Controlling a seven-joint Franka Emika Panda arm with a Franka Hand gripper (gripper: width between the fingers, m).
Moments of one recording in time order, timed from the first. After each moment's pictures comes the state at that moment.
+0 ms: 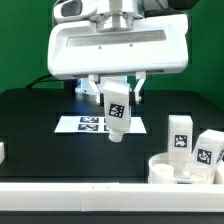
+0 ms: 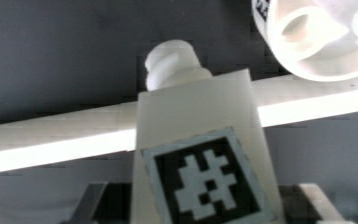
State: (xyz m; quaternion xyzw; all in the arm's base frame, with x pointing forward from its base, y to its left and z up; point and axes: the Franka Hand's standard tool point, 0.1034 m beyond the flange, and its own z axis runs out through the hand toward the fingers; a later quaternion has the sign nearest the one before) arm 0.604 -0.019 0.123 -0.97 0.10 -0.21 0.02
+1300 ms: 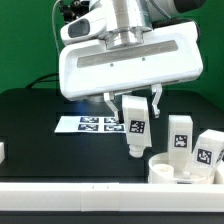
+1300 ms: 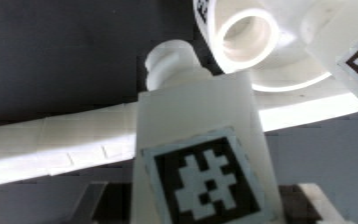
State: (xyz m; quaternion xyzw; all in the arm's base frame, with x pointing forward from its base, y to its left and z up) arm 0.620 0.008 0.103 -0.97 0.07 -0.20 0.08
